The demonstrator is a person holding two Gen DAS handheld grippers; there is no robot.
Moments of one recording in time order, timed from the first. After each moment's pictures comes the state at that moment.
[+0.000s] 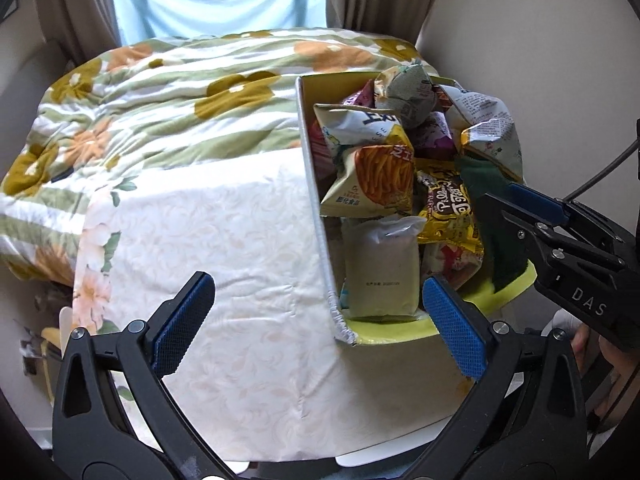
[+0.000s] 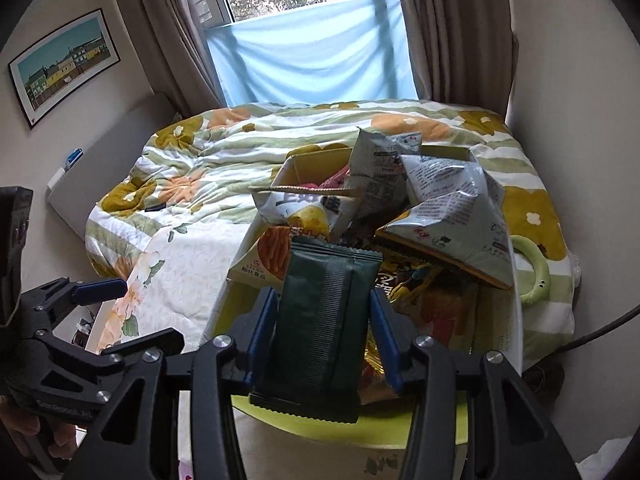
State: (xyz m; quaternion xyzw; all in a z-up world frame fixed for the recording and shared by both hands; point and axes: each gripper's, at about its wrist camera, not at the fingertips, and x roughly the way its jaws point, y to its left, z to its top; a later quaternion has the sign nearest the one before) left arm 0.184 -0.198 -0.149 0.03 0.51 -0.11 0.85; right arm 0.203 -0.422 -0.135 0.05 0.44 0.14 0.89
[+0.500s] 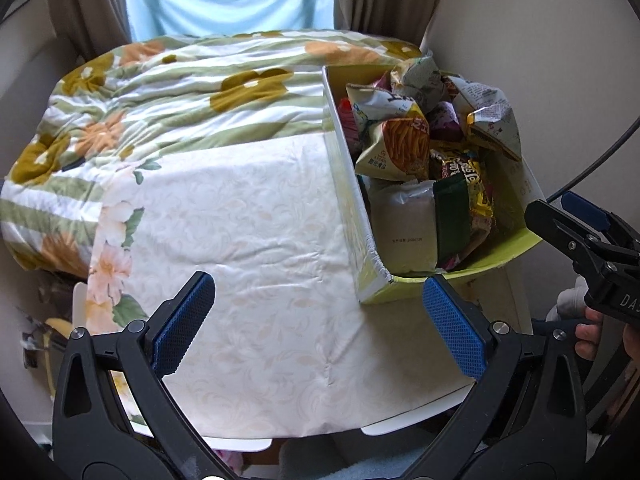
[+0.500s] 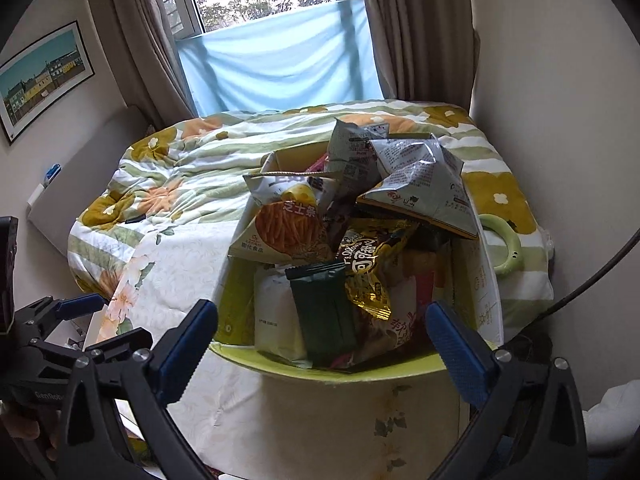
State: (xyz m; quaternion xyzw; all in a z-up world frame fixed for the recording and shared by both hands) left arm 0.141 -0.154 -0.137 0.02 0.49 -0.11 0.86; right arm 0.149 -0.414 -0.115 0.07 0.43 0.07 0.90
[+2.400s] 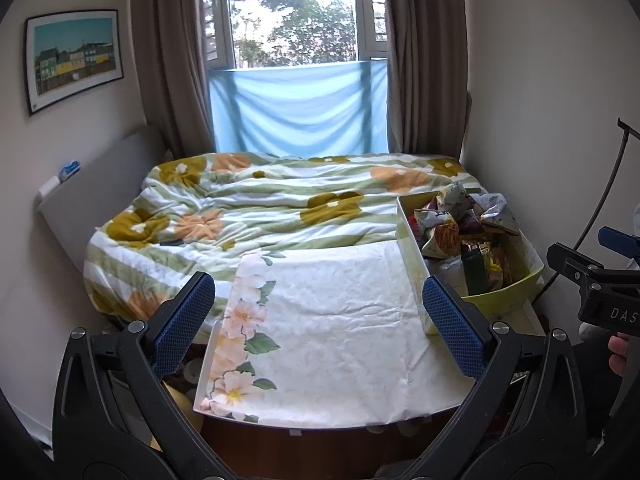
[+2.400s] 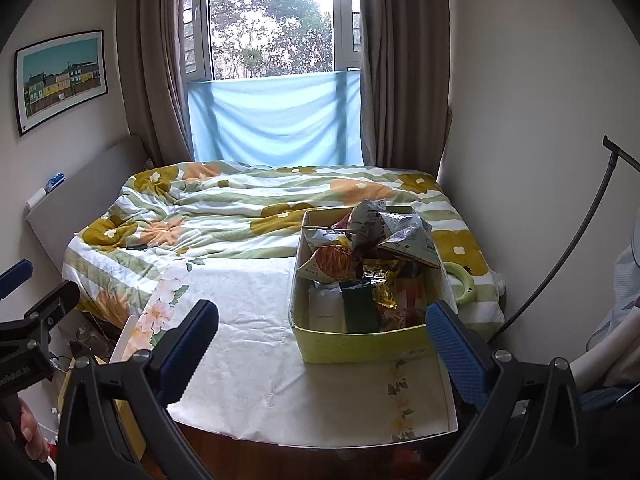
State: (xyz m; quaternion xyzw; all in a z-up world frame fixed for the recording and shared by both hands) left arm -0.024 -0.055 -0.005 0.04 0.28 -0.01 0.96; right arm 0.016 -0.318 -0.004 0.02 0.33 0.01 0.94
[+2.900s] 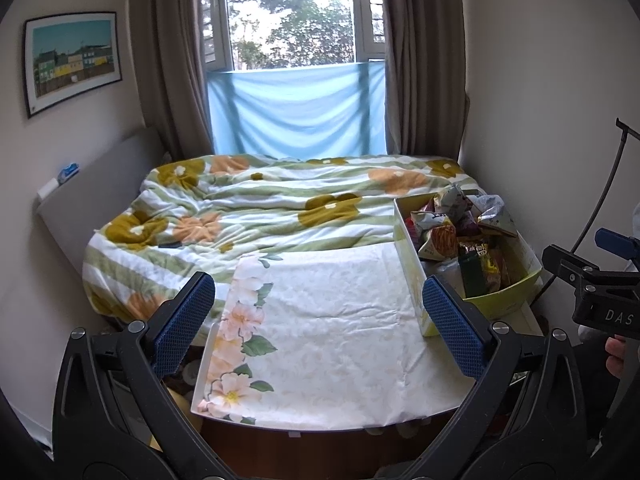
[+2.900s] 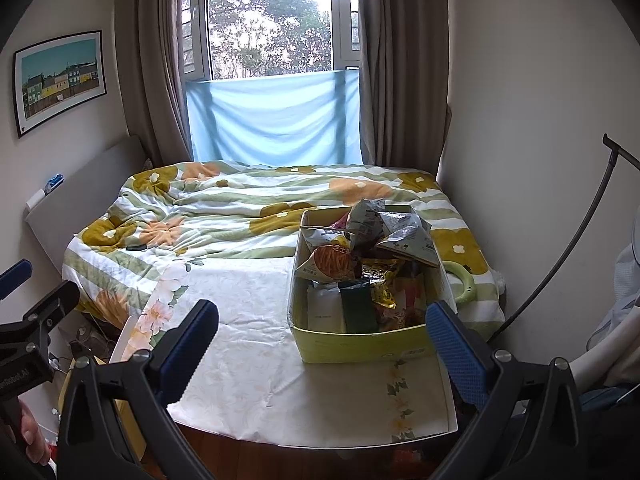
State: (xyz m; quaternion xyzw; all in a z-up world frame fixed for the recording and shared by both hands) left arm -0.024 -0.057 -0.003 0.04 0.28 -0.02 0.96; right arm 0.016 -0.321 -0.006 0.02 0.33 0.01 0.94
